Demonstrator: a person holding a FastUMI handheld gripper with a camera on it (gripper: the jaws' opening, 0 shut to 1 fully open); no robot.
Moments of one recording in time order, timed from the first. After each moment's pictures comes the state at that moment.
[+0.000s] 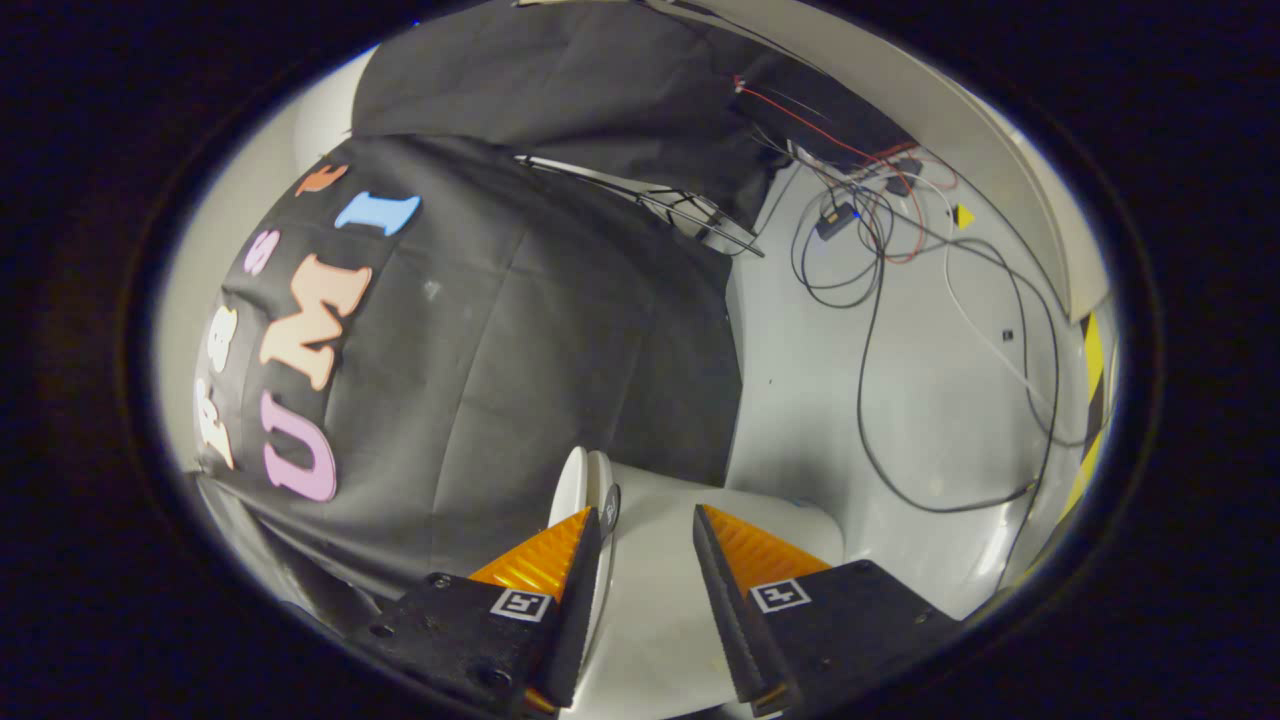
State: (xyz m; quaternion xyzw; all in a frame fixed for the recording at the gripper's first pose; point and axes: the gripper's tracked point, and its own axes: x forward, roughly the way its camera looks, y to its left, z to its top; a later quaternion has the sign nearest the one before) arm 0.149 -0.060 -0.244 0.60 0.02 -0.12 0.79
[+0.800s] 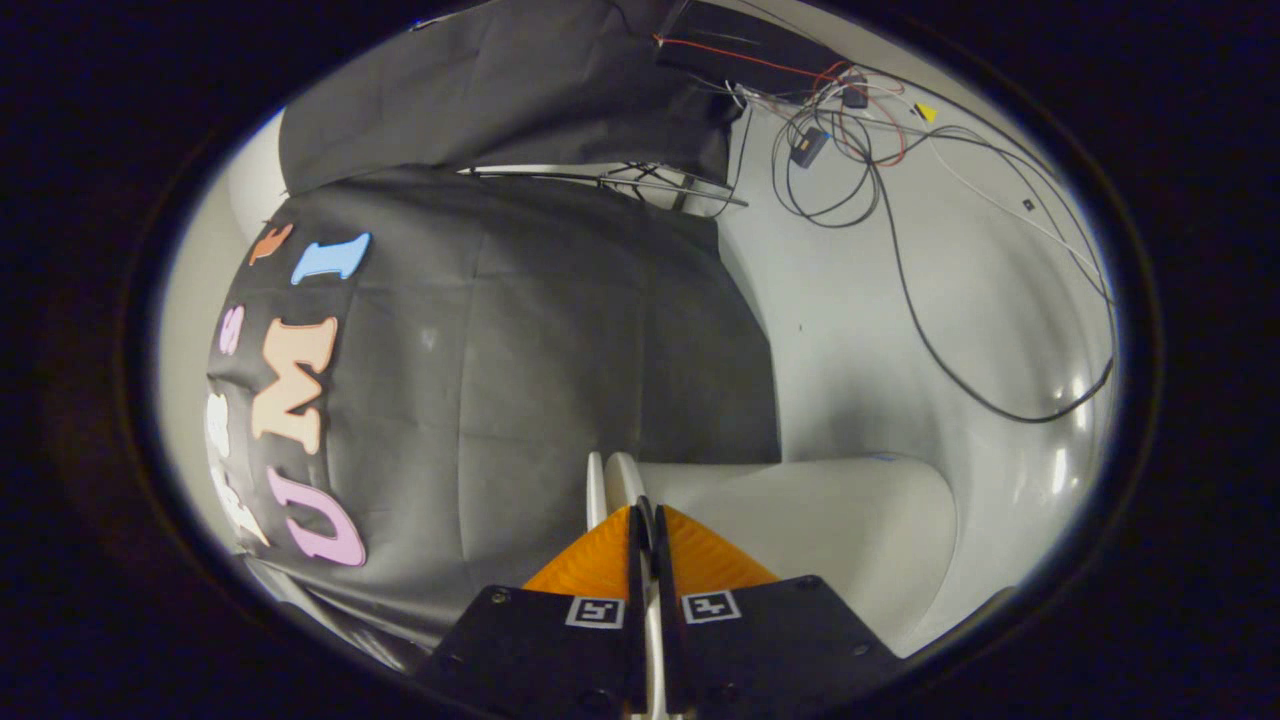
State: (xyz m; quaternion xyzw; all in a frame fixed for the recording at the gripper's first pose) arm 0.259 -0.051 -0.239 0.68 0.00 -0.08 0.73
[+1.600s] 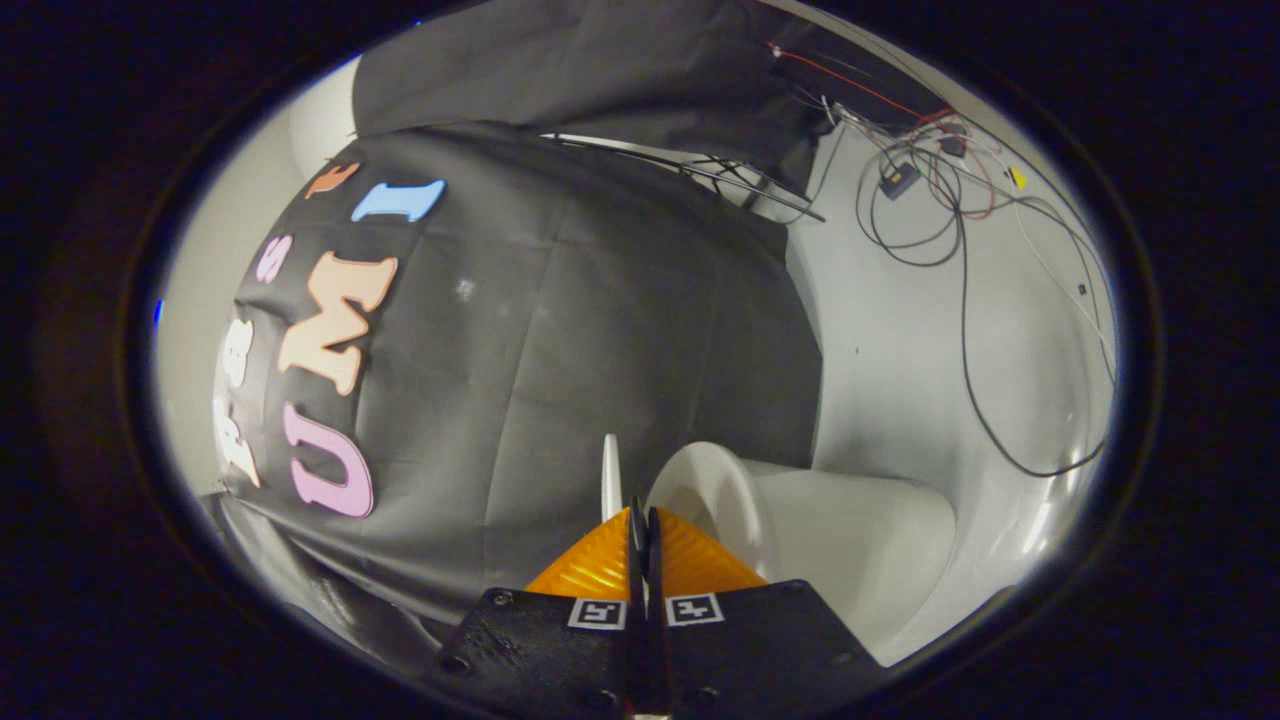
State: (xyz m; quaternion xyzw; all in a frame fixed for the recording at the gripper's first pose) arm 0.244 -0.024 -0.148 0.58 0.01 -0.05 0.81
